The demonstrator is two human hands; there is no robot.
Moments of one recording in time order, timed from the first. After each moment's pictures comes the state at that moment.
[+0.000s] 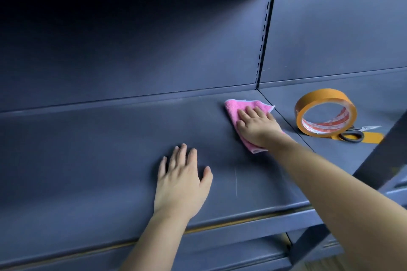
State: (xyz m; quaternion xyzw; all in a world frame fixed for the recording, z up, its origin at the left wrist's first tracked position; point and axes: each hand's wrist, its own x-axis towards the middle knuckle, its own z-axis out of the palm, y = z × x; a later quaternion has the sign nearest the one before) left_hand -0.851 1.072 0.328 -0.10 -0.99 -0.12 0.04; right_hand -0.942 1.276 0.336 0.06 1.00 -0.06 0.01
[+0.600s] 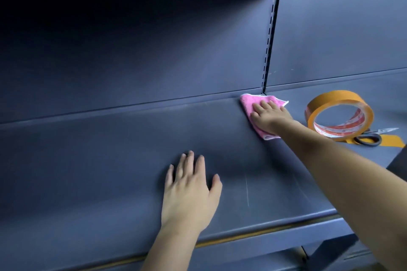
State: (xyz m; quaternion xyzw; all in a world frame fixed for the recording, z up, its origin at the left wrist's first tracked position) left_hand -0.850 1.070 0.330 -0.10 -0.99 -0.12 0.04; right_hand -0.988 1.307 0.339 0.10 0.99 -0.05 0.02
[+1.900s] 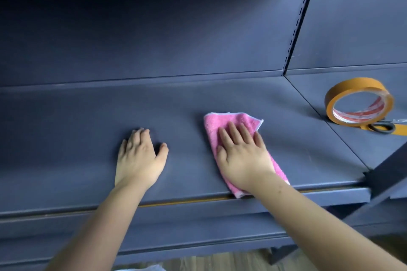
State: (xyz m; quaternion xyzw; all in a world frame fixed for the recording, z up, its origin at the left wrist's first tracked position) left_hand -0.864 0.954 0.332 0.05 -0.99 -0.14 0.07; right_hand -0.839 1.149 0.333 -0.03 1.00 -0.09 -0.02
